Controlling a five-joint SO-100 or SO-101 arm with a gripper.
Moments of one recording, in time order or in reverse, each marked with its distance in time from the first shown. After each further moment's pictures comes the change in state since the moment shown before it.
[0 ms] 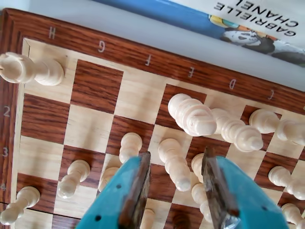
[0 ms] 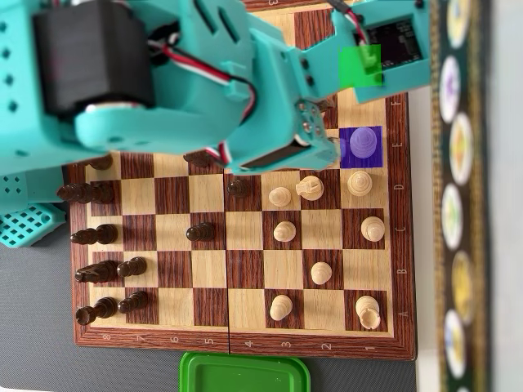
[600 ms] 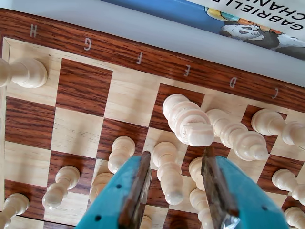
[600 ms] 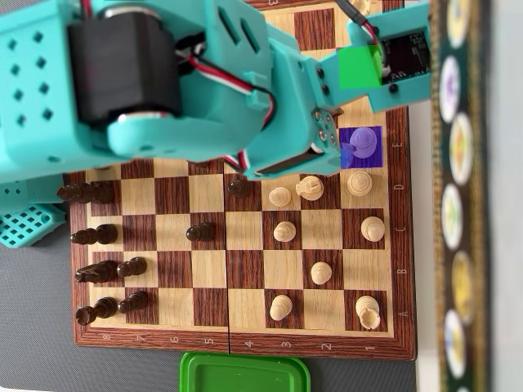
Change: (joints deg) arm 1.1 -2.9 -0.7 0.0 0.0
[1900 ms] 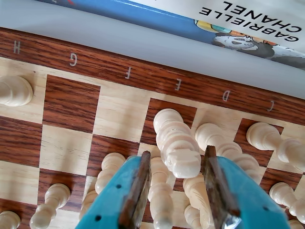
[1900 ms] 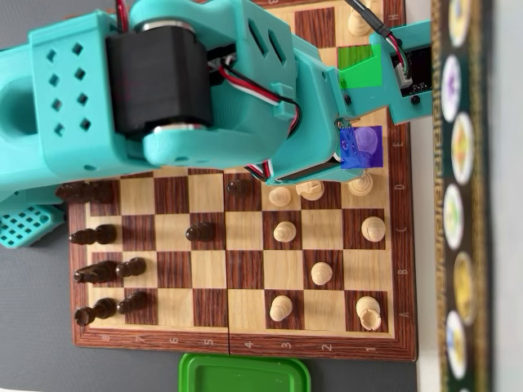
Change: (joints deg) arm 0.7 -5.5 -5.7 0.0 0.0
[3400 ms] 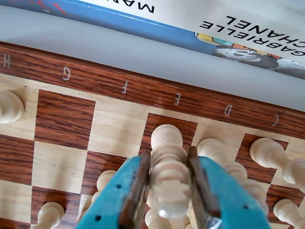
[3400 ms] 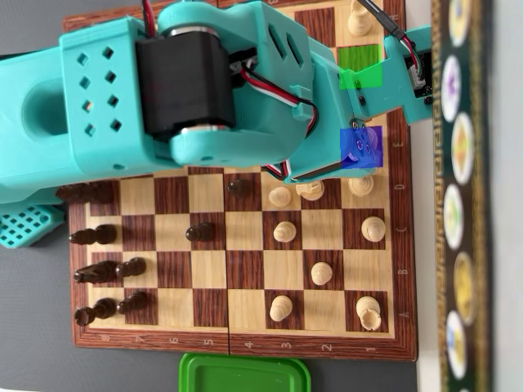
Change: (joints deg) arm 0.0 -3.8 -2.6 -1.9 0.0
